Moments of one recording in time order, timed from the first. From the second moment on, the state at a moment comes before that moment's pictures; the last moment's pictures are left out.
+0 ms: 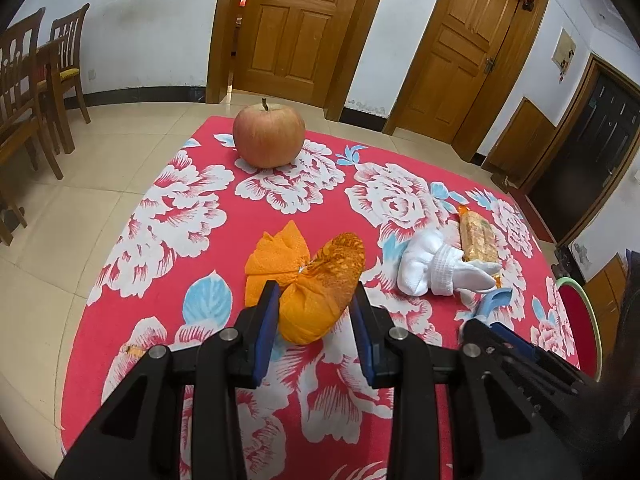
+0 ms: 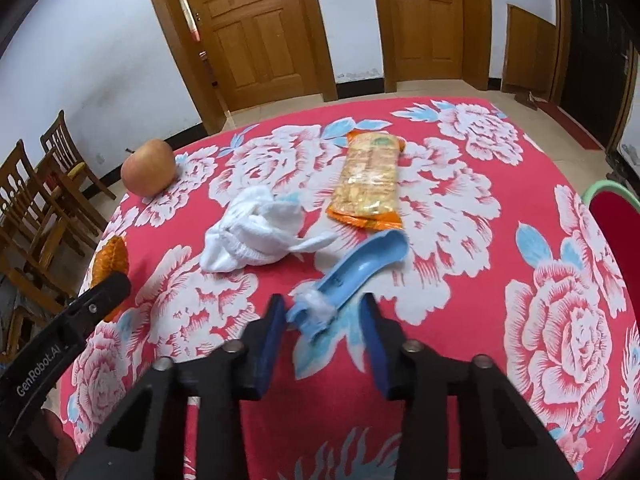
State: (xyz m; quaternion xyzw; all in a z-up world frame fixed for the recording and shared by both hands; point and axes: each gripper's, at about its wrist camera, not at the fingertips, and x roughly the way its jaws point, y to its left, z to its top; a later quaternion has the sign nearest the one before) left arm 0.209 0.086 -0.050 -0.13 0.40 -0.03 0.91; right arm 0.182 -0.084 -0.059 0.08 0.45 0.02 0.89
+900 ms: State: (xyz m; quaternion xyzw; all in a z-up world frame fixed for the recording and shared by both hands) left arm 0.203 0.065 -0.042 -0.10 0.38 -0.06 0.92; right arm 0.106 -0.180 -0.033 0.14 0.42 0.00 0.90
